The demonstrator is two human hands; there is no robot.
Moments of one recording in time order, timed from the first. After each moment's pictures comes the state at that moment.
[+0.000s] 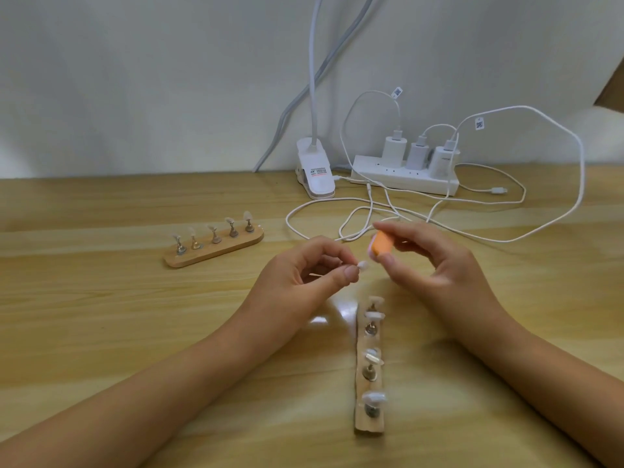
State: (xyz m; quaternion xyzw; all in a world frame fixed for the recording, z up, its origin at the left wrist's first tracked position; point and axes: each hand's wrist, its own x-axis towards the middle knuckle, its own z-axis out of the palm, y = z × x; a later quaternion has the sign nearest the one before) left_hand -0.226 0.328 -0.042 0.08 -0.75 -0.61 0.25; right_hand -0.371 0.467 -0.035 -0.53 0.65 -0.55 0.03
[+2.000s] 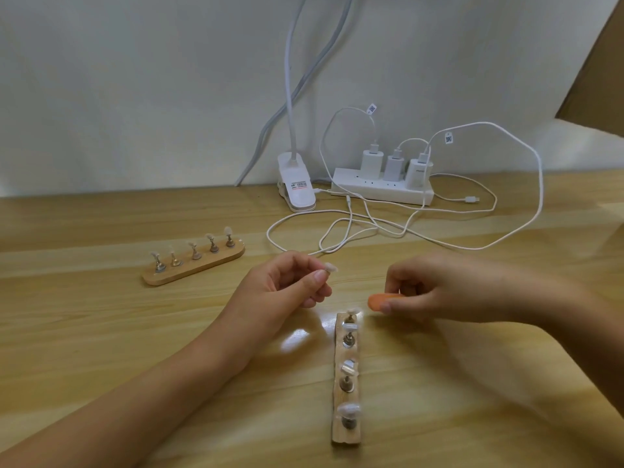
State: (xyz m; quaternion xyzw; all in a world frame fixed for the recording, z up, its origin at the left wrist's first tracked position) left_hand -0.230 0.326 -0.039 0.12 -0.69 -0.68 0.22; right_hand -0.401 0.486 0.022 -0.54 0.81 -0.05 0.20
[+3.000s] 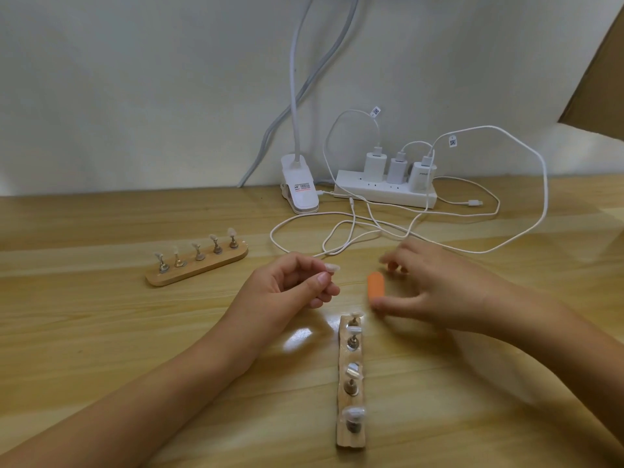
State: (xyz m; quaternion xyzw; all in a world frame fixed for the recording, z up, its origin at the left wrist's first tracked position) left_hand -0.230 0.325 -0.040 0.13 -0.67 -0.70 0.22; right_hand -0.408 0.478 -0.005 -0.54 0.84 -0.07 0.06
